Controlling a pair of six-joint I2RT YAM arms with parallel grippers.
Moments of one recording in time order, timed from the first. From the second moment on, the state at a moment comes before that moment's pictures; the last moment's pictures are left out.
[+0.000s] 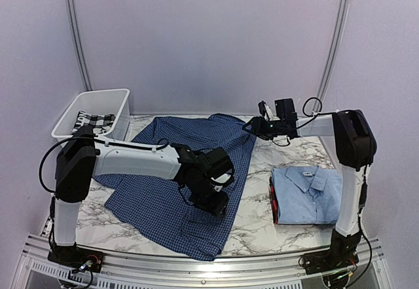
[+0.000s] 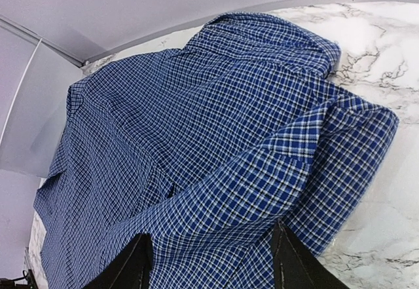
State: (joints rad) left arm -1.11 2.09 1.58 -0.71 0.20 -0.49; right arm 0.27 2.09 1.42 0.06 -0.51 0.44
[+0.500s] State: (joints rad) left arm -1.19 2.18 1.72 -0.84 0.06 -0.46; right arm 0.26 2.09 1.42 0.07 -0.51 0.44
